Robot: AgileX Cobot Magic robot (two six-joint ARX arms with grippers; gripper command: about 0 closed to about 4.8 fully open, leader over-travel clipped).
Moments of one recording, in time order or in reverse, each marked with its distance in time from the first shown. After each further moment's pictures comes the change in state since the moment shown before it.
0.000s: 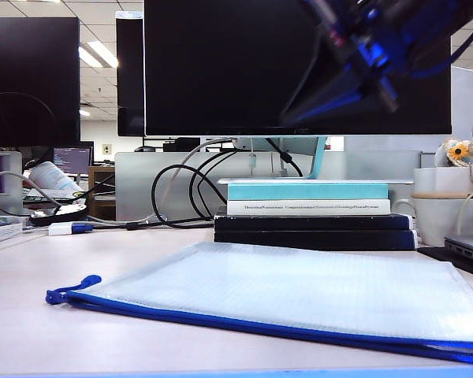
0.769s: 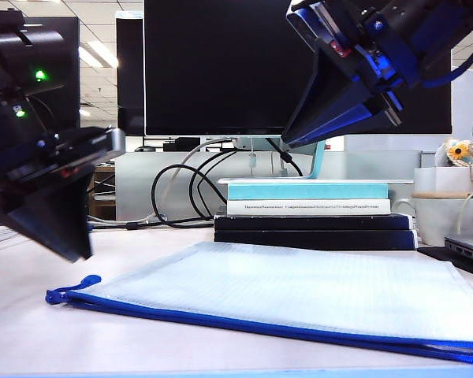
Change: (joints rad) left arm -0.438 0.753 0.286 0.054 -0.316 -0.004; right arm 0.026 0.001 0.001 -0.108 -0.002 -0.053
